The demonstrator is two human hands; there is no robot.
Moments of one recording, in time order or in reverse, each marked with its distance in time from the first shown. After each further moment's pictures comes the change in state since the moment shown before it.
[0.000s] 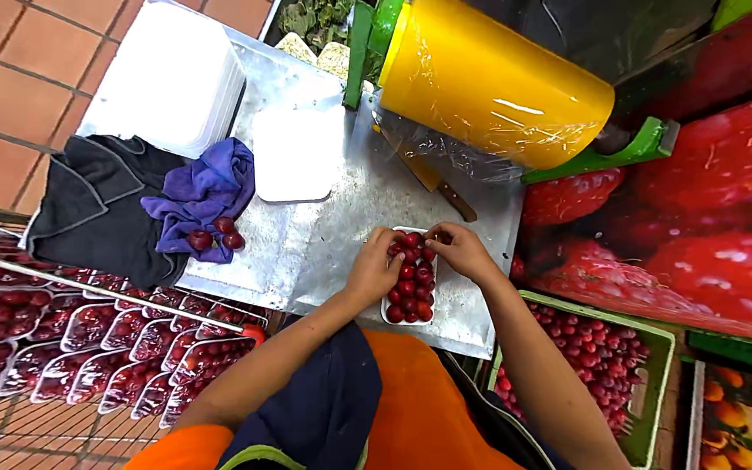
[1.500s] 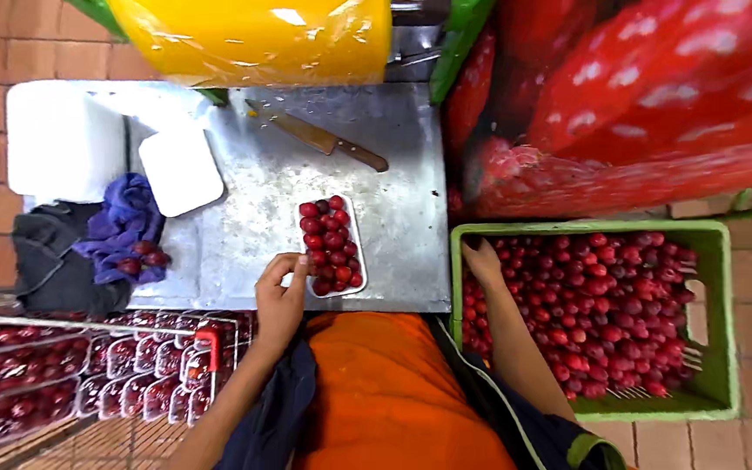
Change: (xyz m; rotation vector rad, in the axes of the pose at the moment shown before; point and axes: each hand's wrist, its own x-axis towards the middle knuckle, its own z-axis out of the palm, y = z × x) left_hand -0.089 0.058 0.052 0.085 0.266 0.059; right_hand -0.132 0.278 0.017 0.485 0.456 0.595
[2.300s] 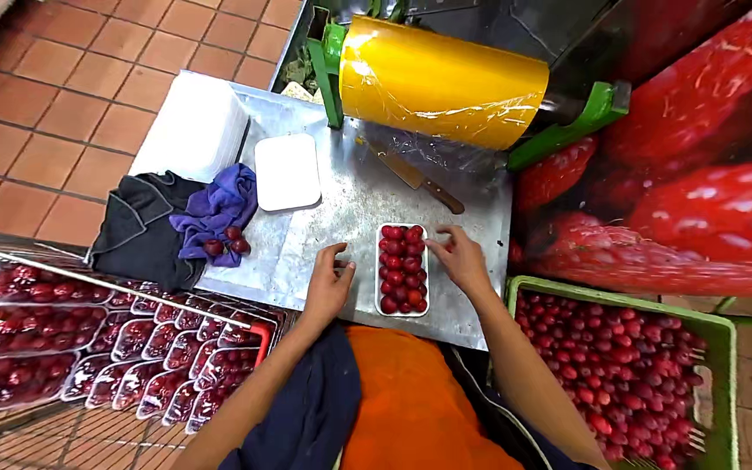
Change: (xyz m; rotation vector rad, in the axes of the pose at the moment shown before) left_hand 0.033 -0.068 -0.064 -0.051 -0.073 -0.274; right_hand -0.093 -0.205 0.109 -0.377 -0.152 -0.707
